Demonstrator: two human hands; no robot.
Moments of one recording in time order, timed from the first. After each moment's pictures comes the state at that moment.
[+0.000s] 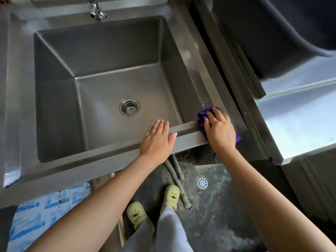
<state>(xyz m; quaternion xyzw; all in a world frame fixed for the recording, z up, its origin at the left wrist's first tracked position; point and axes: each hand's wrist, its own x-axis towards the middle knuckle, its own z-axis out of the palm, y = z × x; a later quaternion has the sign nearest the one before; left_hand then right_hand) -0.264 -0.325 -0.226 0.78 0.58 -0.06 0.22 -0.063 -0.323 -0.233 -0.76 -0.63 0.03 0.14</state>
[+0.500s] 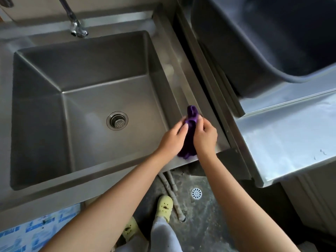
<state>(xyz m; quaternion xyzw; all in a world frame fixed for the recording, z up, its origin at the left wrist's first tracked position) -0.161 -0.280 -0.183 0.53 0.56 0.23 0.60 -0.067 -0.290 -0.190 -0.76 -0.39 0.30 0.42</state>
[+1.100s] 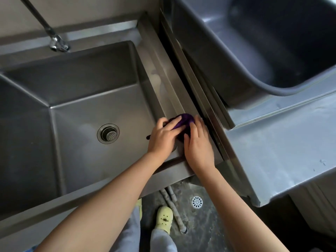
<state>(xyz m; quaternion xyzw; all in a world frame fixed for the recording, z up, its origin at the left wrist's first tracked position) -0.144 -0.222 -0.247 0.84 0.48 0.21 0.17 -0.027 -0.276 -0.229 -0.75 -0.61 0.15 0.21</state>
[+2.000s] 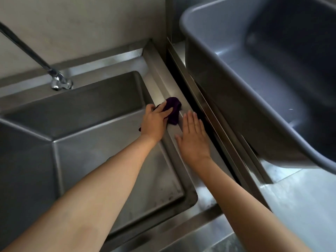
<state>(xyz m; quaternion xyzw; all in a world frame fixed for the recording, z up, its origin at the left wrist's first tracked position) -0.167 -0.023 -0.257 0.79 0.54 0.19 0.19 -0.048 -0.117 -0.238 -0.74 -0.67 0.08 0.01</state>
